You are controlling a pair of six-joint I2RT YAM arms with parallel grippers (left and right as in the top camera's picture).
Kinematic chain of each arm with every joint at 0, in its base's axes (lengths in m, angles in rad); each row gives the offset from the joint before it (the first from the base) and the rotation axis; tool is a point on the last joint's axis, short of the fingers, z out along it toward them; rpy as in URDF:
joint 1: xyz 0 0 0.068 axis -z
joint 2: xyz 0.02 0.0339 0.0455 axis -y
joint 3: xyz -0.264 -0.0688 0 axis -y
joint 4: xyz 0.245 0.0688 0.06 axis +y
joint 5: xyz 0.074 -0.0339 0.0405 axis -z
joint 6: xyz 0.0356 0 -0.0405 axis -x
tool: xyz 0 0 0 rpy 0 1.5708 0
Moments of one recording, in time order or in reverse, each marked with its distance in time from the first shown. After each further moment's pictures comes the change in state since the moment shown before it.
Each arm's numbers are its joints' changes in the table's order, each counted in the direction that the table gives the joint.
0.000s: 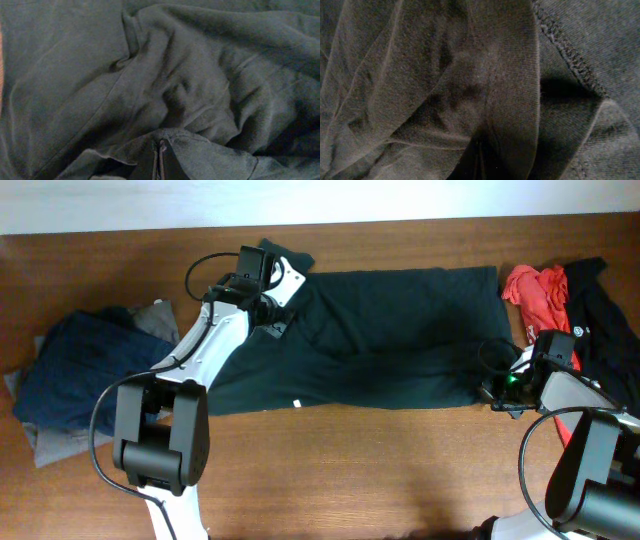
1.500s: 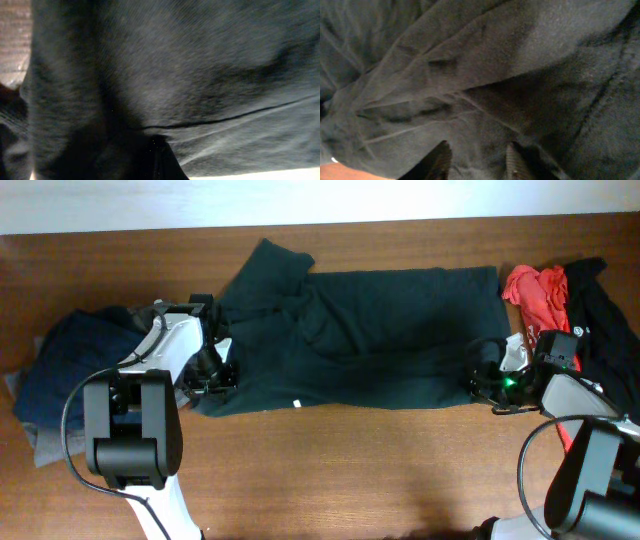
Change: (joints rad) left arm -0.224 0.000 -0.168 0.555 -0.077 0.437; right arm 0.002 0.053 -0.007 0.026 -0.195 0.321
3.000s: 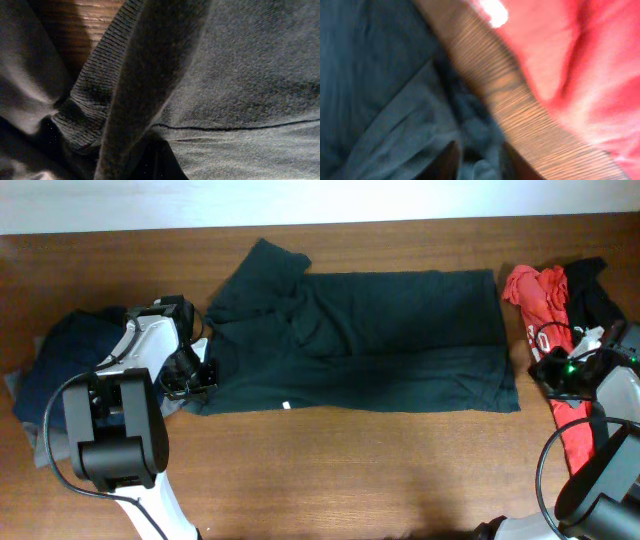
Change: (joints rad) left arm -0.114 0.000 -0.002 -0.020 0.001 0.000; right arm 0.227 -0.019 0.210 0.146 0.161 -0.076
